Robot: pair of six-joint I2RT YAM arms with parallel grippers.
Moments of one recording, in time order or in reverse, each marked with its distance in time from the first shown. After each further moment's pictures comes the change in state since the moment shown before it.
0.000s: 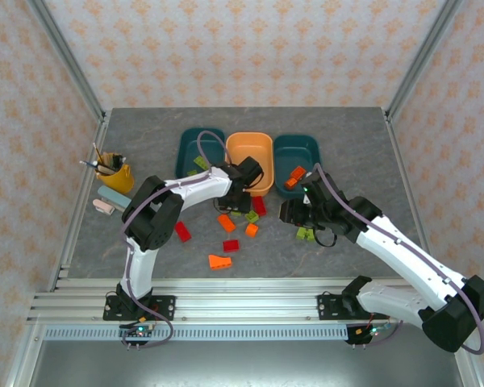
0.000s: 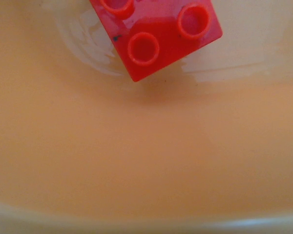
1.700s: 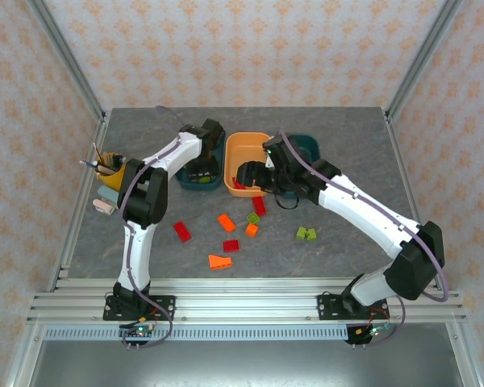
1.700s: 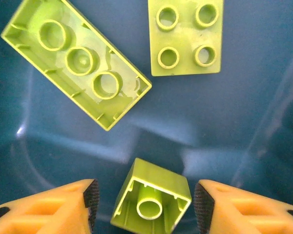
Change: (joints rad) left arm 0.343 0.146 0.350 -0.241 -0.054 -0.031; right arm 0.055 0.415 0.379 0.188 -0.087 0.037
